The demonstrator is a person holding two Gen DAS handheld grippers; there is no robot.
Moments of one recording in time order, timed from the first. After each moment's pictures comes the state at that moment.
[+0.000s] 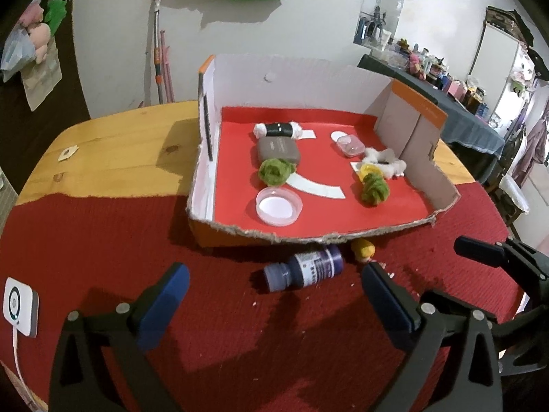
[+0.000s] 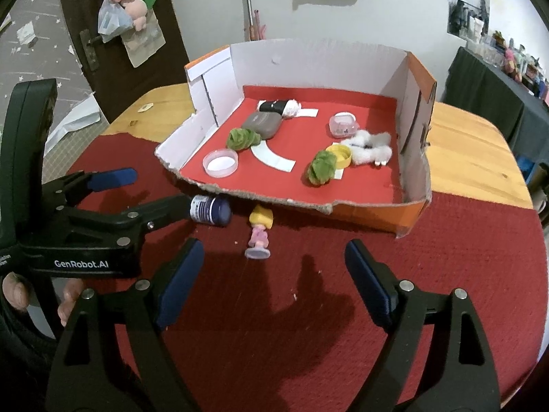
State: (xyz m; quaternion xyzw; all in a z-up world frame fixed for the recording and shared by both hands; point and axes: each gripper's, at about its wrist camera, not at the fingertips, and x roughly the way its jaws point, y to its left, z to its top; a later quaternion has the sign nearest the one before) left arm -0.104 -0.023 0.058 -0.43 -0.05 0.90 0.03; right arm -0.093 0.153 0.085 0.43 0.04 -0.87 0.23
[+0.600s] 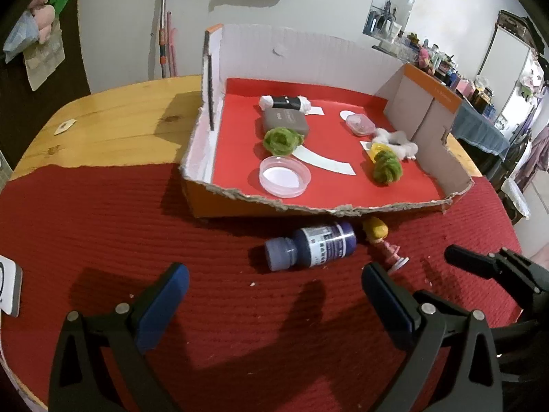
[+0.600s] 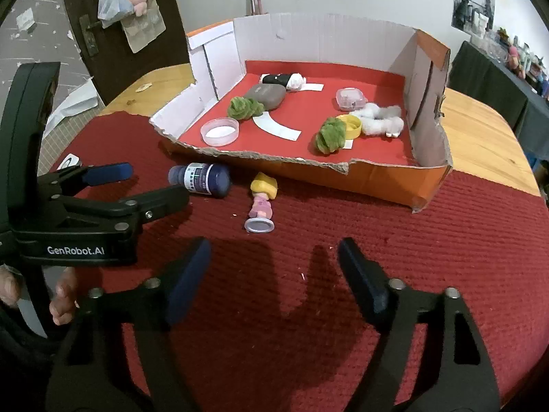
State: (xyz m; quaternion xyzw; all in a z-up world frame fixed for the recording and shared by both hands) left arm -0.106 -0.020 0.035 -0.45 -0.07 0.89 0.03; right arm -0.089 0.149 0.057 0.45 0.05 -0.86 0.23
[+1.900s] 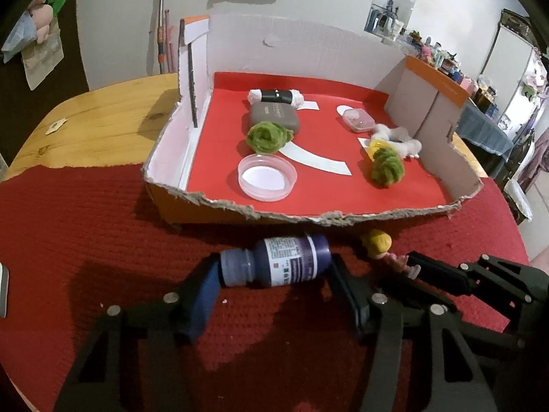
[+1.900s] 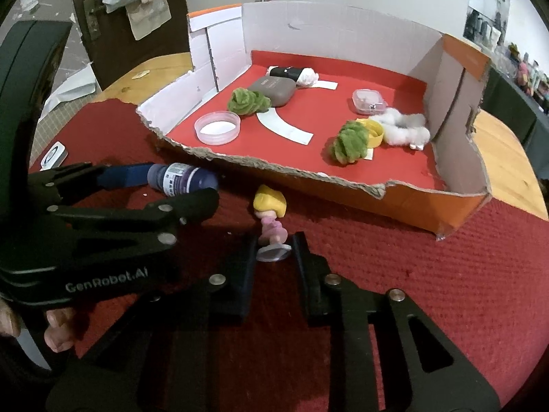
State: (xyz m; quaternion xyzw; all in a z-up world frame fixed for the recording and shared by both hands) left arm -0.119 -0.007 0.023 -0.46 -0.07 0.89 0.02; right arm -0.108 0.129 0.040 0.44 0.08 -0.86 0.23
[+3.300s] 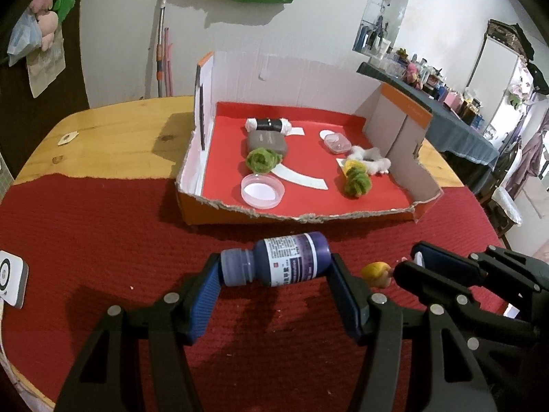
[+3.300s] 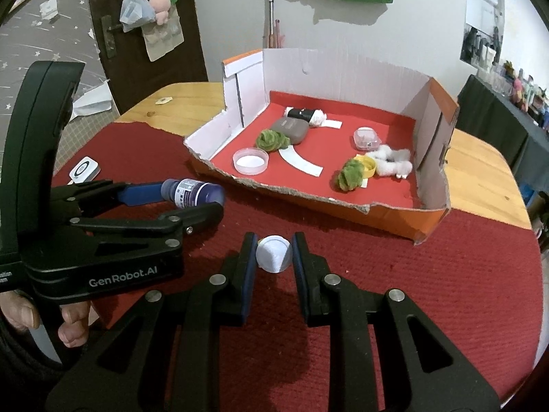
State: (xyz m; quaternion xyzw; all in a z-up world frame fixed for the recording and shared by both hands) left arm -0.086 -0.012 0.059 -0.42 -0.07 0.90 0.04; right arm -0.068 0.130 0.091 0.39 0.08 -0.88 0.25
